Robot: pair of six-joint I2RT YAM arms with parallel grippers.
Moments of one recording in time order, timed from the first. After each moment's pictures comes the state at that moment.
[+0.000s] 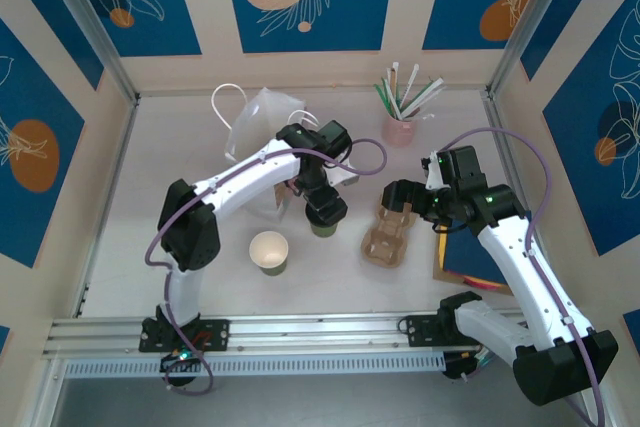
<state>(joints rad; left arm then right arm) -0.83 1.99 1.85 -1.25 0.15 0.14 0.26 0.97 1.00 -1.01 -0.28 0.49</state>
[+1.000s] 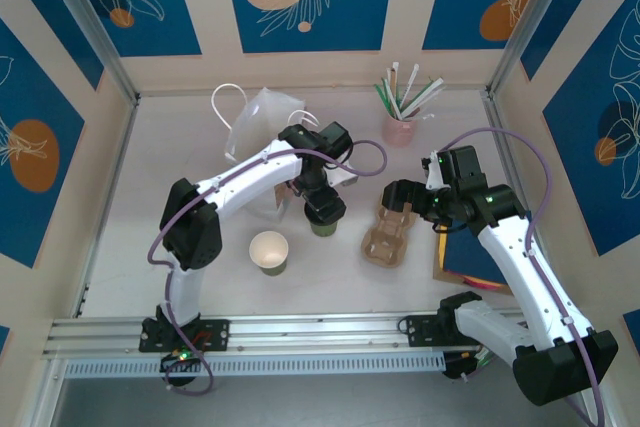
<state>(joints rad) -0.83 2.00 1.84 -1.25 0.10 0.14 0.26 0.97 1.00 -1.01 -0.28 0.49</state>
